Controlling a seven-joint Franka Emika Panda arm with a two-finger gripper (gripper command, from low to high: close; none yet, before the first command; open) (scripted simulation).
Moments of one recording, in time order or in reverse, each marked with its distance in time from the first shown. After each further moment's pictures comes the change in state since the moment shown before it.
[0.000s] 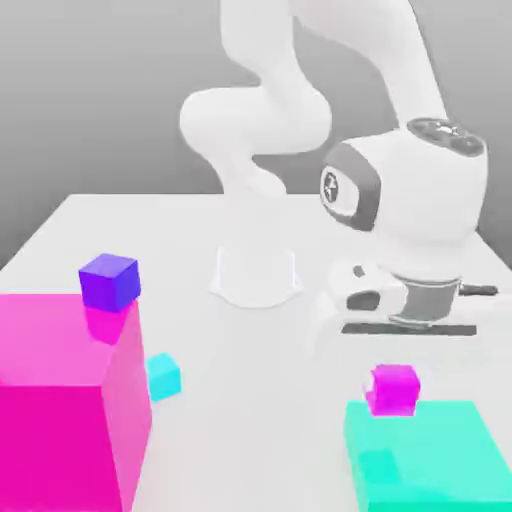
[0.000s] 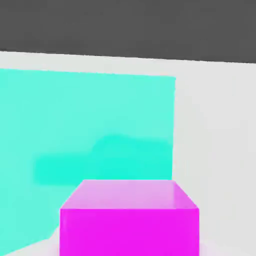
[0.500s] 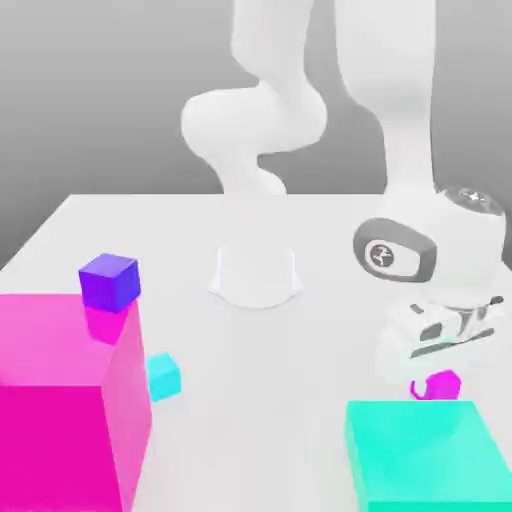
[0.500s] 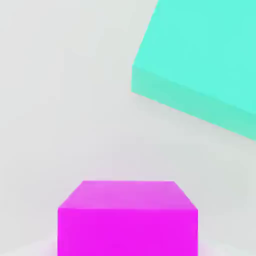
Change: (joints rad) arm 0.387 0.207 0.069 -0.235 -0.275 0.438 0.198
